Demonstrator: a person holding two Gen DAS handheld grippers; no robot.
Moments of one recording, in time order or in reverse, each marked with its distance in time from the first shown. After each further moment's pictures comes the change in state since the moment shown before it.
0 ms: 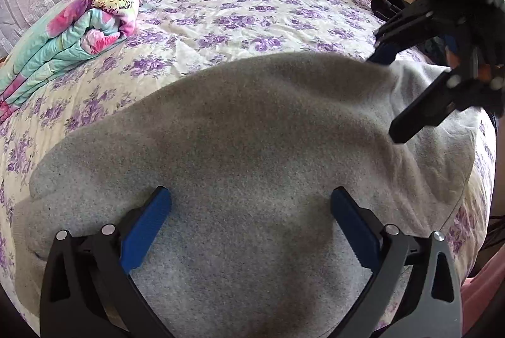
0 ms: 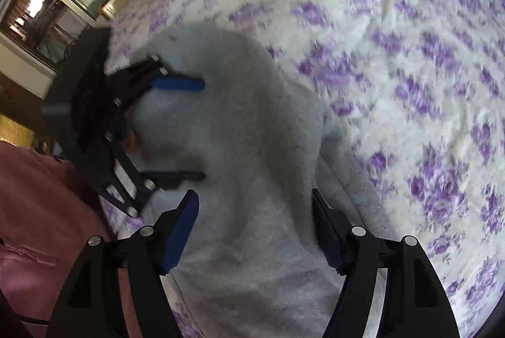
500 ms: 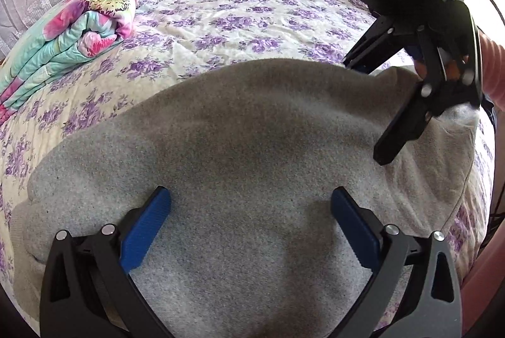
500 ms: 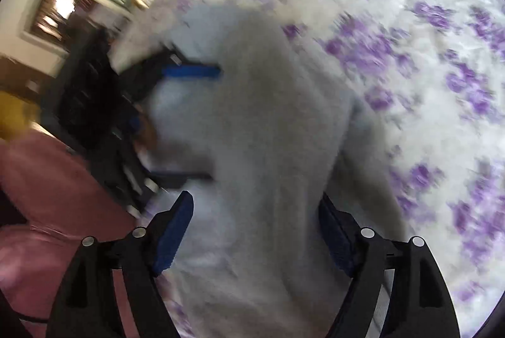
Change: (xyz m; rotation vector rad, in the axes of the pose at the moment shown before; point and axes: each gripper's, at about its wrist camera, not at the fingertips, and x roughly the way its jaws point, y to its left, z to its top) left arm 0.002 -0.001 0.000 0.009 -0.006 -0.007; right arm 0.024 -0.031 0.015 -0.030 0.011 0.306
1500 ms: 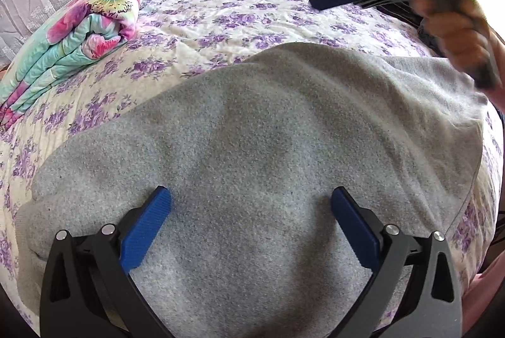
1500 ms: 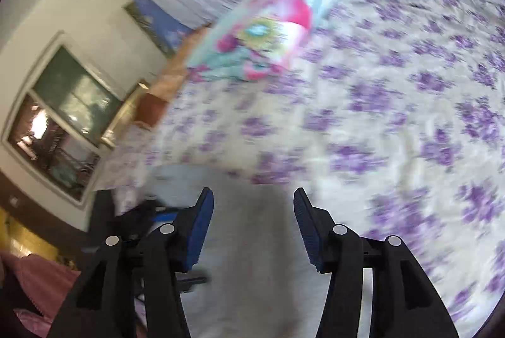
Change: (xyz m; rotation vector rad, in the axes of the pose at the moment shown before) left arm 0.003 -0.003 0.000 0.022 0.012 0.051; right arm -0.089 0.001 -0.041 0.205 -0.625 -0.192
